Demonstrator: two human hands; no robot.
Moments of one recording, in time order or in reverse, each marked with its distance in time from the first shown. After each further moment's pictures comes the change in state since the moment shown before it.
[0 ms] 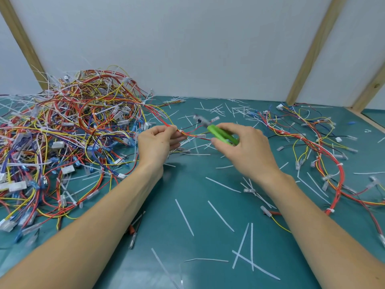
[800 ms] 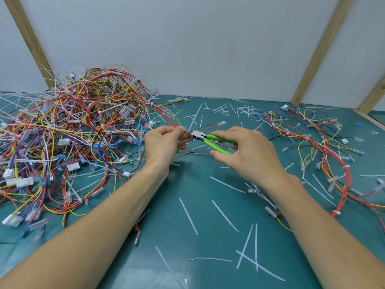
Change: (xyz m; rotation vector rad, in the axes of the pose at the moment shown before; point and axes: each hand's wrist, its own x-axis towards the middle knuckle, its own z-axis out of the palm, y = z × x) left_hand -0.004 0.000 0.003 0.049 0.002 -0.017; right_hand -0.003 -0.002 0.001 -0.195 -0.109 -0.088
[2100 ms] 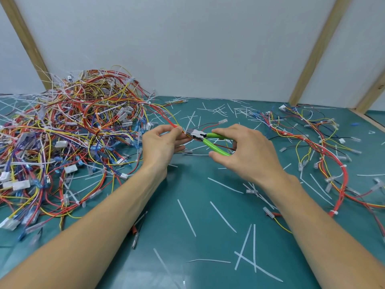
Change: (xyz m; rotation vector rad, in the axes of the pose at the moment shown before) left_hand -0.001 0.002 0.000 -0.039 -0.036 0.014; right_hand 0.000 -0.001 -0.003 -0.063 0.030 0.002
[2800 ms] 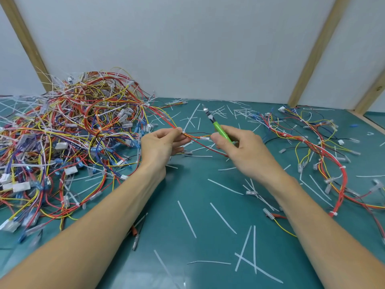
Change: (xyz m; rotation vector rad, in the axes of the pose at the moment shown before) left_hand 0.001 0.003 -0.004 -0.005 -0.004 -0.058; right_hand 0.006 0.001 0.000 0.401 -0.128 0.110
